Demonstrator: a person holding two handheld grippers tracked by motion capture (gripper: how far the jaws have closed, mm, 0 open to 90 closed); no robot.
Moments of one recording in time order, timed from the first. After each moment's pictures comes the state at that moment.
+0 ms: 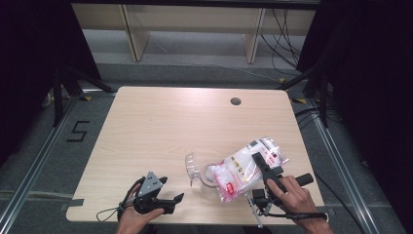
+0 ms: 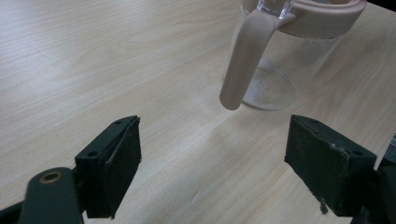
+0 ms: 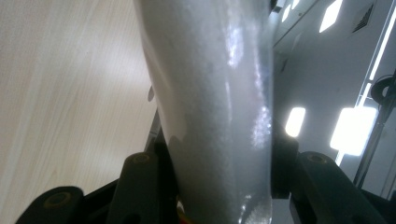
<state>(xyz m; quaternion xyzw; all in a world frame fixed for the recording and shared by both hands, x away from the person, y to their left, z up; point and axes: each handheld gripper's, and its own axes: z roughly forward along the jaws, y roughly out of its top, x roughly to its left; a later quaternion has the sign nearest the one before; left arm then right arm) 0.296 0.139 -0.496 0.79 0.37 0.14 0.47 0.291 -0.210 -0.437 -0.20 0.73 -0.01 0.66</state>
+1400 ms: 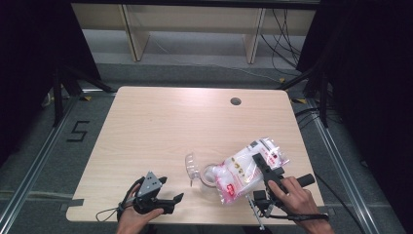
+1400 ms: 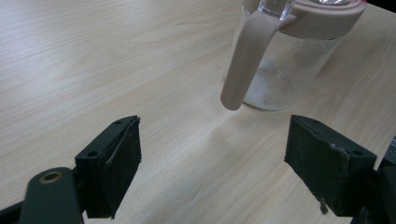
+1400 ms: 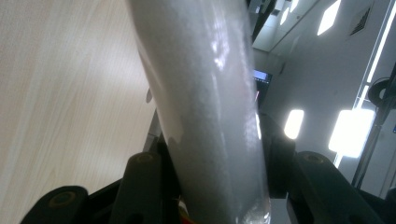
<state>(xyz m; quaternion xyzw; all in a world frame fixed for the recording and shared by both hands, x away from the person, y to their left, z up) 0.295 0.140 -0.495 0.79 0.37 0.15 0.47 0.286 -0.213 -0.436 -0.20 0.73 0.00 0.66</state>
